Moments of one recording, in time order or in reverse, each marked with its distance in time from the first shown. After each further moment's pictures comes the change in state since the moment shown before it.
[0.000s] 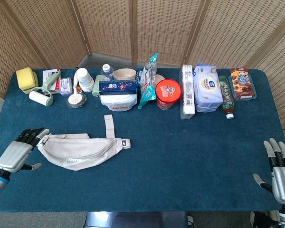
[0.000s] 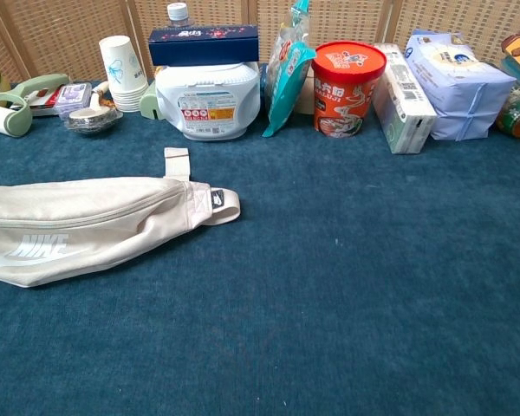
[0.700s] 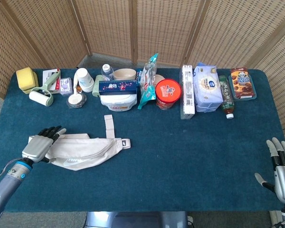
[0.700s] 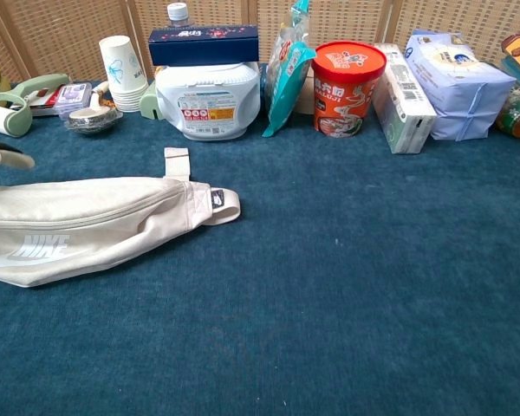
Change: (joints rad) left arm -0.134 -0.145 -0.031 0.069 -0.154 -0.225 0.162; right arm 0.000 0.016 0.004 -0.005 0.009 -0.007 0.046
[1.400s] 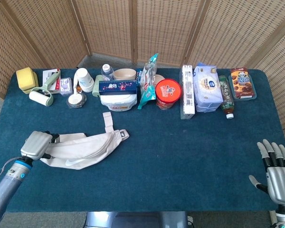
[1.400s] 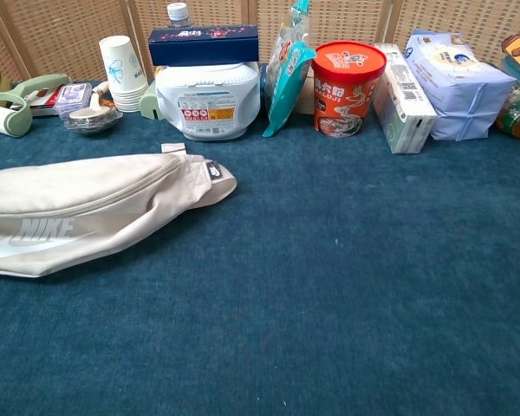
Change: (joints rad) left arm 0.013 0.030 -0.013 -0.080 0.009 0.139 0.001; right arm 0.013 -0.015 -0.031 -0.002 -0.045 -0.033 -0.050
